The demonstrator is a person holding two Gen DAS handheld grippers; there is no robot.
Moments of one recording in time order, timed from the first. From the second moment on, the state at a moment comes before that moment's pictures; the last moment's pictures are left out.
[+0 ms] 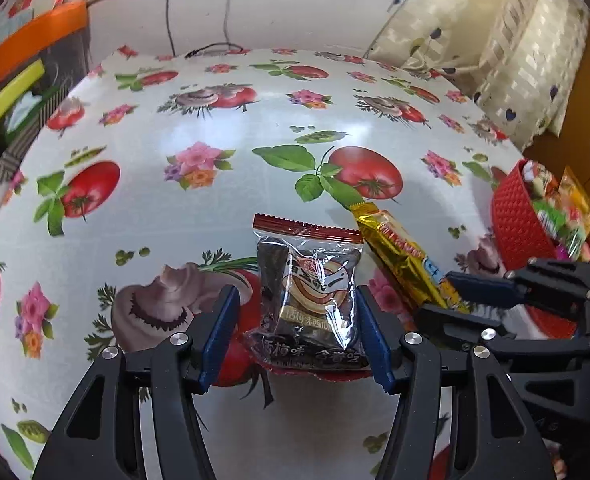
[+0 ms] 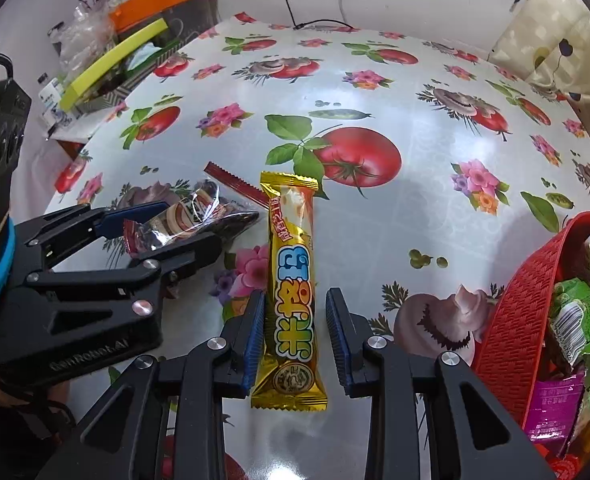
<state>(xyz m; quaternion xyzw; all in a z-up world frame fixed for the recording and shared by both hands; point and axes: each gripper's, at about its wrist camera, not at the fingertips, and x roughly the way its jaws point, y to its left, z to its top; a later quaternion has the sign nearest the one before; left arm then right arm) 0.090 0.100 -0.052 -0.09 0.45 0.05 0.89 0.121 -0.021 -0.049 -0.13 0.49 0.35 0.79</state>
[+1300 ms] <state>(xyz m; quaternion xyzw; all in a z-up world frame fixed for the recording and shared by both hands) 0.065 0.058 0.000 -0.08 0.39 0.01 0.92 0.087 -0.079 0.010 -0.07 0.40 0.34 0.85</state>
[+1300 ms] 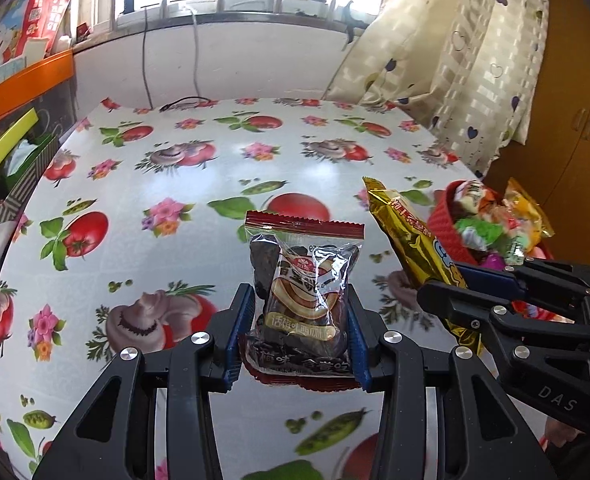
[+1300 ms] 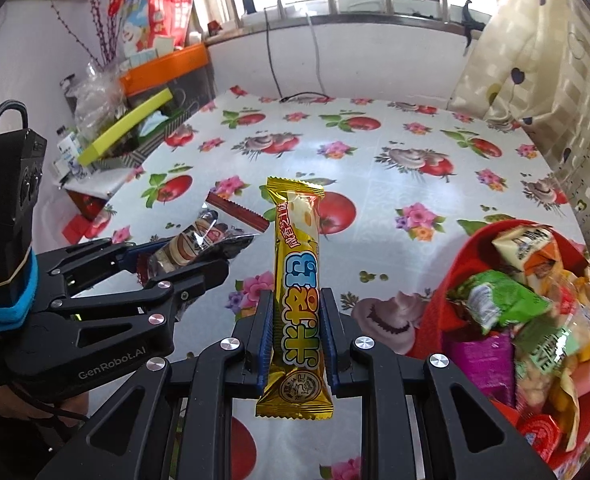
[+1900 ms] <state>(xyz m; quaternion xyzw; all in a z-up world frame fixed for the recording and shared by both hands) 0.080 -0.007 0.029 -0.05 0.36 -0.05 0.93 0.083 -0.154 0.036 -0.02 0.37 0.28 0.88</state>
